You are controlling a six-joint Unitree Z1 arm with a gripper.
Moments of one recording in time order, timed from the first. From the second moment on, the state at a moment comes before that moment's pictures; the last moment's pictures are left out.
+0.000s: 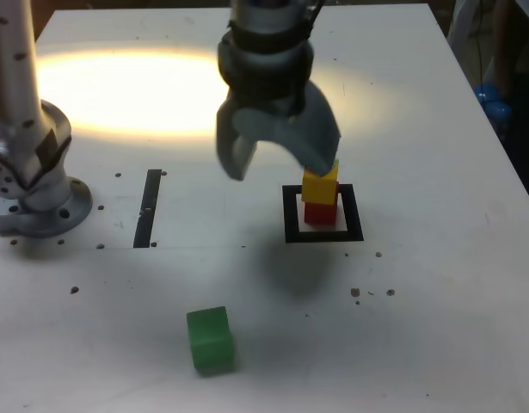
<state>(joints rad) -0.30 1.80 -1.41 1.27 0.13 -0.01</state>
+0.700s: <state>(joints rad) -0.72 1.80 -1.38 1.26 0.17 0.06</state>
